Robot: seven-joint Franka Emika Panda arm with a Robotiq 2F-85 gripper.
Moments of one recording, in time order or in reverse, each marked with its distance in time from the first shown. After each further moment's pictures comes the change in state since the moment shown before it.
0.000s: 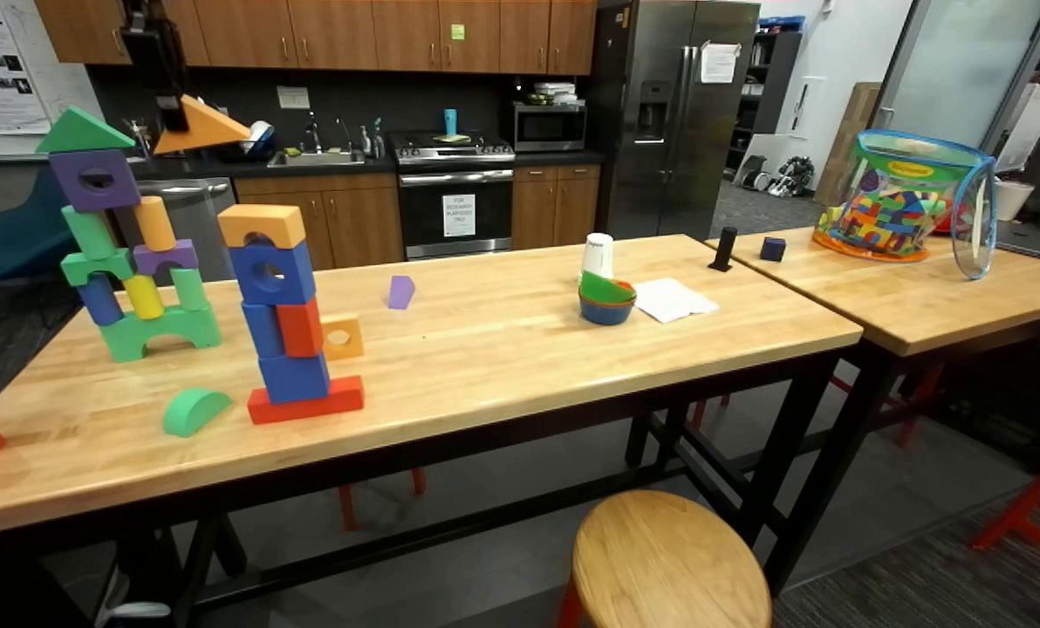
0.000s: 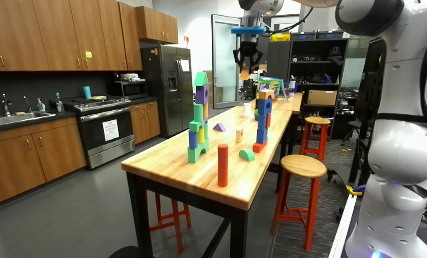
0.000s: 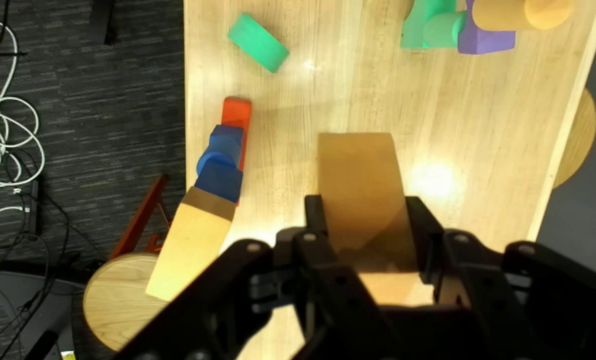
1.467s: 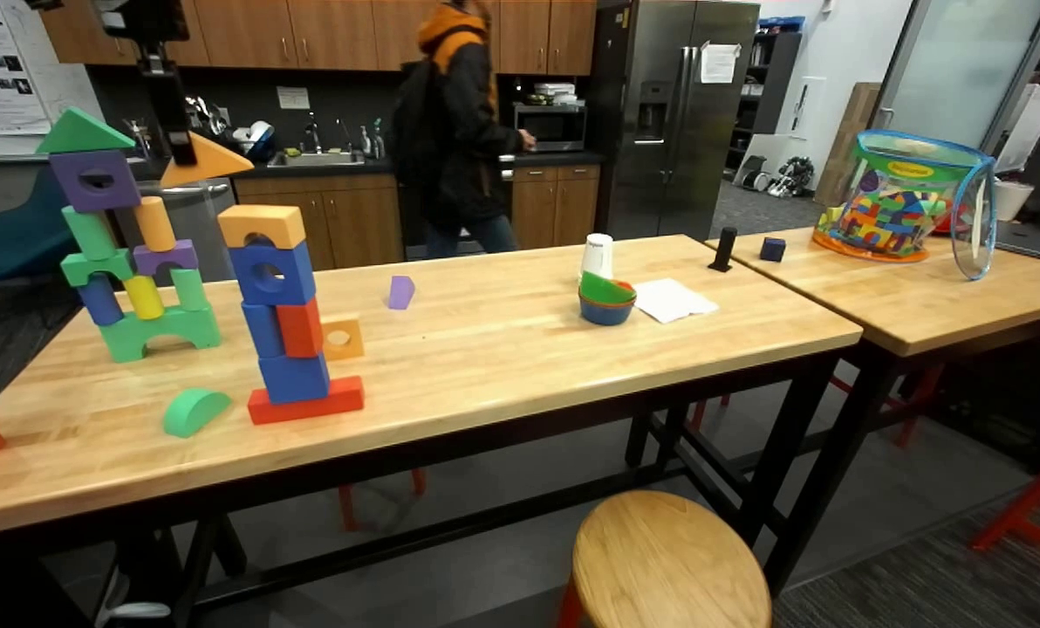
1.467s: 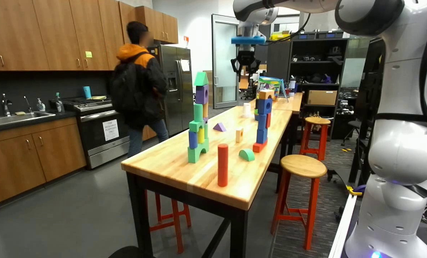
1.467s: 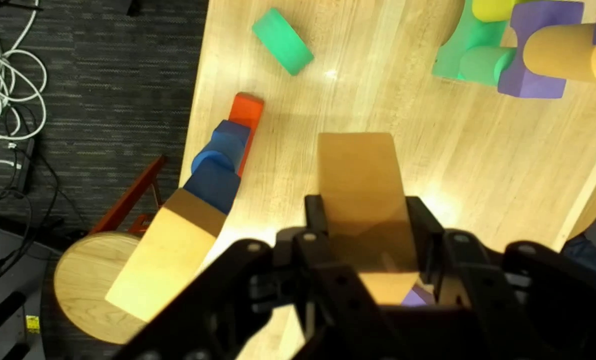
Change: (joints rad) arm 0.008 0.004 0.022 -0.079 -0.042 0.038 -0.149
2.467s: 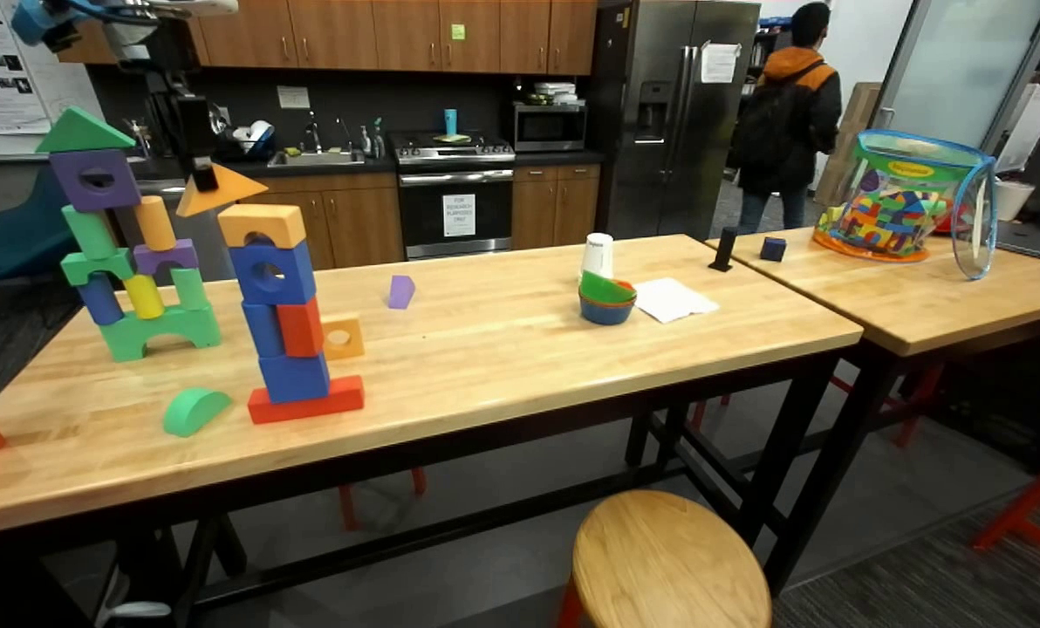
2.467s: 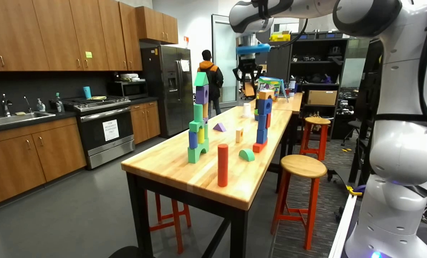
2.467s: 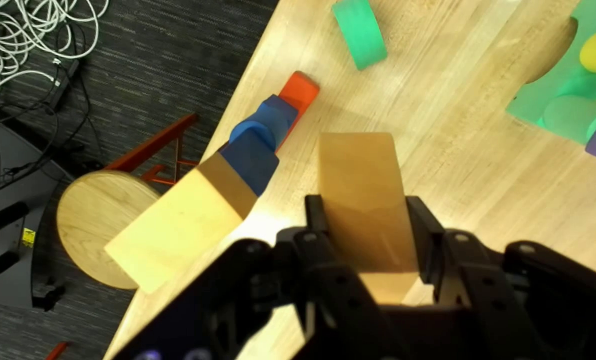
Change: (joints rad) arm 0.025 0.014 -0.002 -0.051 -0.125 0.000 -0.233
